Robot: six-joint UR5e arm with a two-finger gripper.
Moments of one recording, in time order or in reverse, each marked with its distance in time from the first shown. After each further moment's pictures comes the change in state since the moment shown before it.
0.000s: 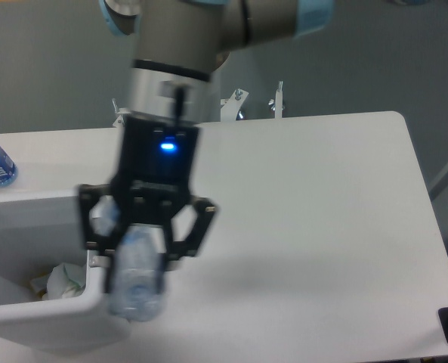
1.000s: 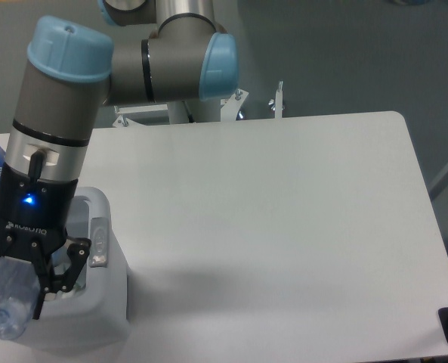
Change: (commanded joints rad) arm -0.092 -0.052 -0.055 0.048 0.000 0.091
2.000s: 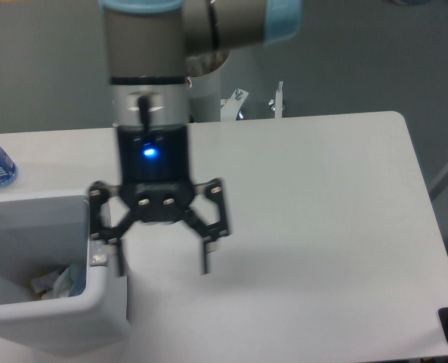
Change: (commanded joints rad) arm 0.245 0.135 0.000 -0.251 0.281 0.492
